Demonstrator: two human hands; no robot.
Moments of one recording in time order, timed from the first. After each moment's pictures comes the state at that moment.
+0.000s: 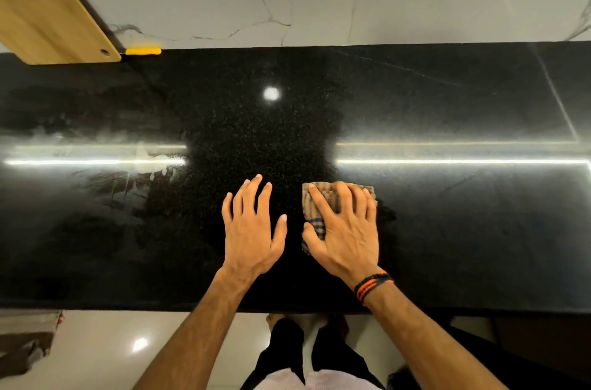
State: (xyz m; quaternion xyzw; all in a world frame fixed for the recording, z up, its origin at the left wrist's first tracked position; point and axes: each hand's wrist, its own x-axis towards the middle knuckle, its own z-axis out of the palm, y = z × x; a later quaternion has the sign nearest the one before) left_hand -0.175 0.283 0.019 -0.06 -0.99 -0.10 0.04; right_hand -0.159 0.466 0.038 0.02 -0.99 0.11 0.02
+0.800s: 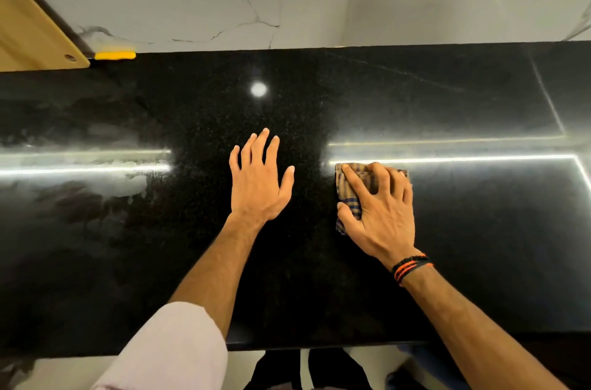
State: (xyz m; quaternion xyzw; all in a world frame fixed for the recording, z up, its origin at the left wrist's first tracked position) left_hand -0.300 0.310 0.015 -0.09 -0.99 -0.07 0.02; right_hand -0.220 0.528 0.031 -0.02 -1.00 0.07 0.03
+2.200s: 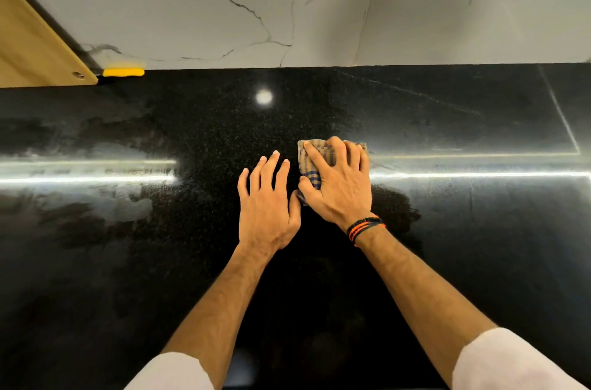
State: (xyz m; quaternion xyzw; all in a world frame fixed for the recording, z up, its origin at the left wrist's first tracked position) left_hand -0.302 0.309 0.019 -0.08 -0.99 -0.09 0.01; right_hand -0.328 0.464 0.023 0.02 -0.99 0.10 0.06
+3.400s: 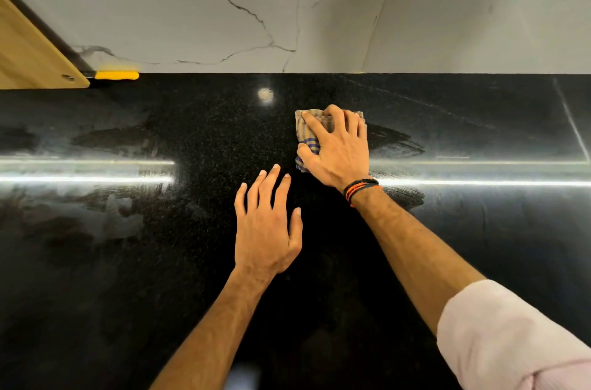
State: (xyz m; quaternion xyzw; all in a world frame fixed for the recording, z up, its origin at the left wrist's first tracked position) left_hand -0.303 0.310 0.022 -0.08 -0.99 -0.10 0.01; right_hand -0.424 0.470 0.018 0.03 -0.99 0.09 0.08
